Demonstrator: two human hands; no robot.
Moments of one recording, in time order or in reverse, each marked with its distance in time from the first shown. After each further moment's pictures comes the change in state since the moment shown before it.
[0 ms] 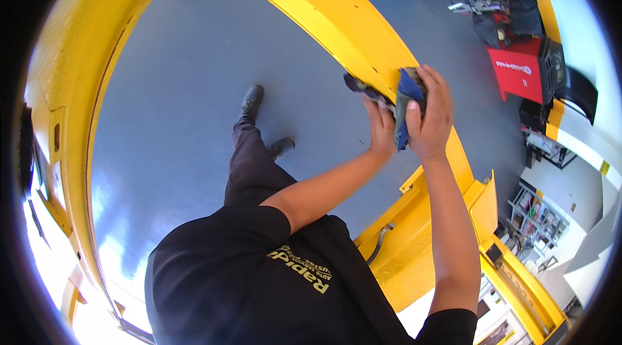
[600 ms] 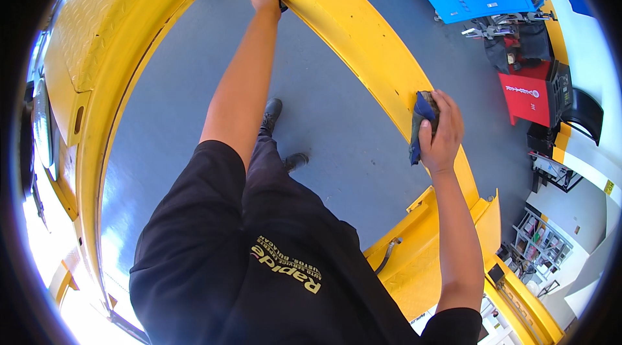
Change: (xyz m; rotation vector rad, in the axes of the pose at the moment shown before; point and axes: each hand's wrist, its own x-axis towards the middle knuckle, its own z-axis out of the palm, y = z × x) left_hand 0.363 0.156 -0.179 -0.029 0.479 -0.005; right_hand 0.003 -0.003 -0.001 -0.062 -0.002 -0.022
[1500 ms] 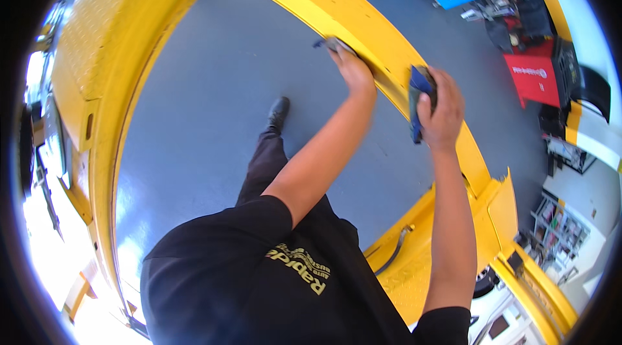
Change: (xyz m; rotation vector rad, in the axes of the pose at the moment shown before) left_hand -0.271 -0.092 0.017 -0.249 -0.072 -0.221; right_hand -0.005 0.000 0.009 -0.019 0.111 0.066
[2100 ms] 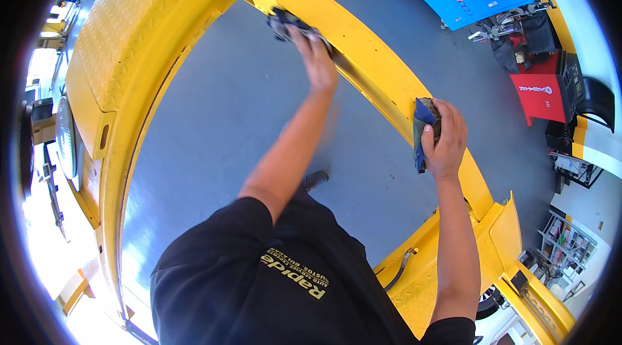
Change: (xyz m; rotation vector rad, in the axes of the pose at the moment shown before) left_hand 0.086 0.092 -0.012 0.503 -0.248 0.601; right_hand 0.001 -0.003 -0.003 -0.007 -0.042 0.039
